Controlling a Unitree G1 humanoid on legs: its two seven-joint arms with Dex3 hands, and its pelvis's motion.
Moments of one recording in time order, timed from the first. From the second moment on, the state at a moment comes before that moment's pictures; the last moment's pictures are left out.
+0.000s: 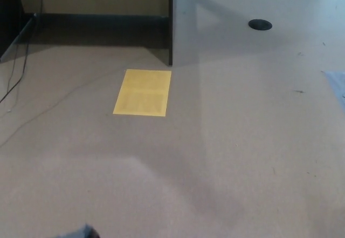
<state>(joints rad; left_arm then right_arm) 0.01 0.57 -0.06 0.98 0.68 -0.79 1.03 -0.10 -0.45 0.17 1.13 -0.35 -0.49 -0.16</state>
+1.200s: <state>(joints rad) -0.62 0.43 -0.09 0.09 0.61 -0.43 0.50 -0.10 -0.47 0.16 1.13 -0.35 -0.49 -0.16</state>
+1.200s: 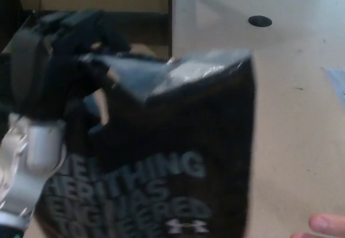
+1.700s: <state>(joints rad) -0.68 0.29 -0.20 -0.13 0.66 -0.31 0.37 -0.07 -0.47 0.15 1.14 -0.35 -0.49 -0.16</state>
